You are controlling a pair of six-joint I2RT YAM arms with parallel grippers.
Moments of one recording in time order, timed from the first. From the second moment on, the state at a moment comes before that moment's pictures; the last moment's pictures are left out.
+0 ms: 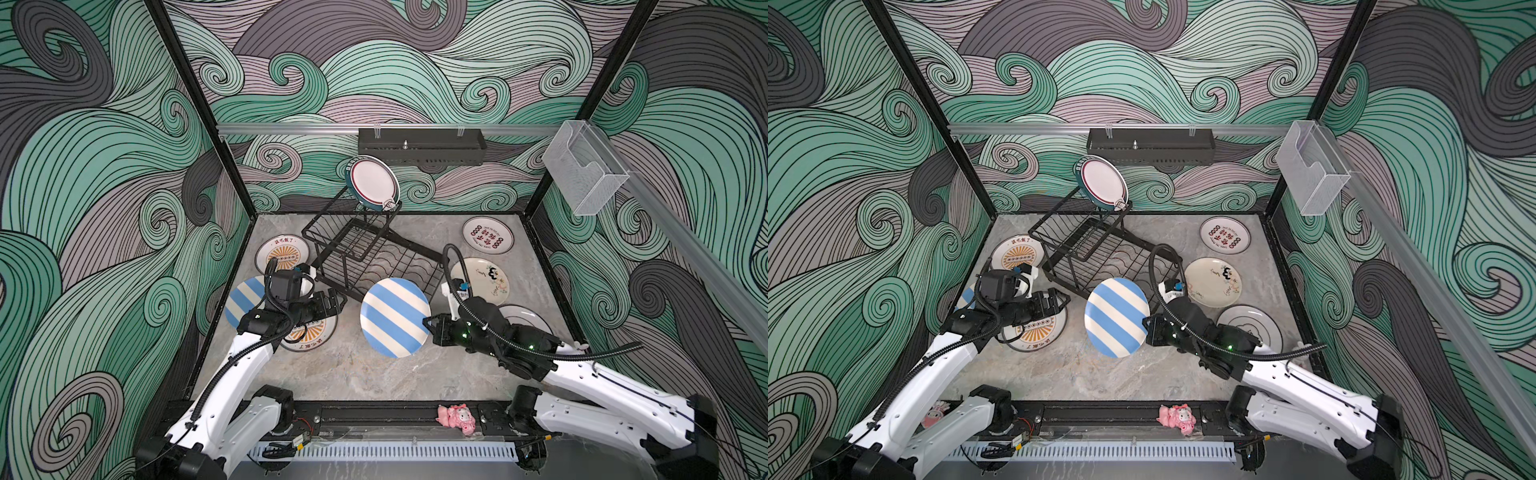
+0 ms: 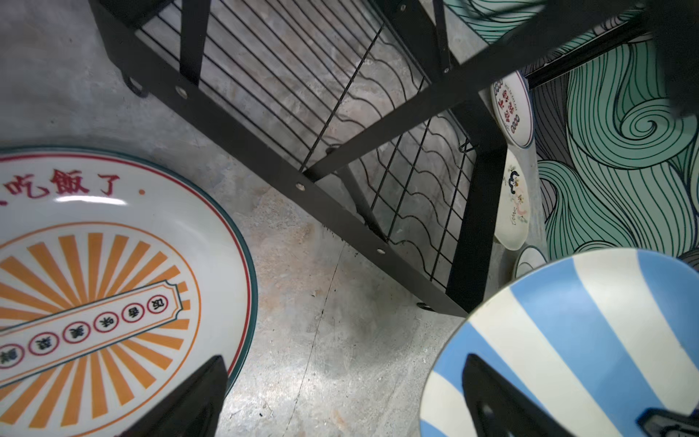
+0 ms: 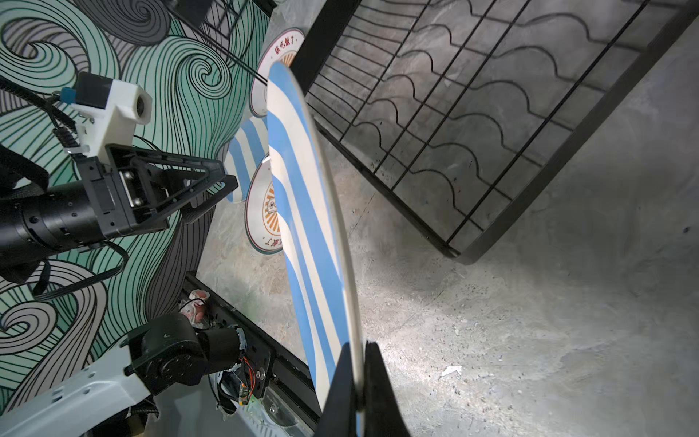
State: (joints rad) left arm -0.21 0.91 0.76 -0.62 0.32 -0.50; right arm 0.92 0.90 0.82 -0.54 0.04 0.78
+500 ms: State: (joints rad) left arm -0.28 1.27 0.87 -0.50 0.34 -0.49; right arm 0.36 1.26 1.45 -0.65 -0.29 0.32
